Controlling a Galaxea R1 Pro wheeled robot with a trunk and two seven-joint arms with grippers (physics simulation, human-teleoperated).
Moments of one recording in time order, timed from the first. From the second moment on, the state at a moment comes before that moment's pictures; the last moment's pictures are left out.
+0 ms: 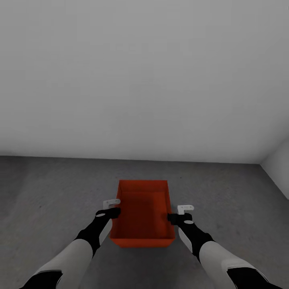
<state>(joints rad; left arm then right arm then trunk) -0.76 -0.14 0.09 -0.40 0.02 0.14 0.23 -0.77 0.11 0.03 -0.25 0.03 0.03 -0.14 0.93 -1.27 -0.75</state>
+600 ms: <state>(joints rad) -0.76 -0.14 0.09 -0.40 0.02 0.14 0.23 -0.77 0.11 0.03 -0.25 0.03 0.02 -0.15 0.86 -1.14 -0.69</state>
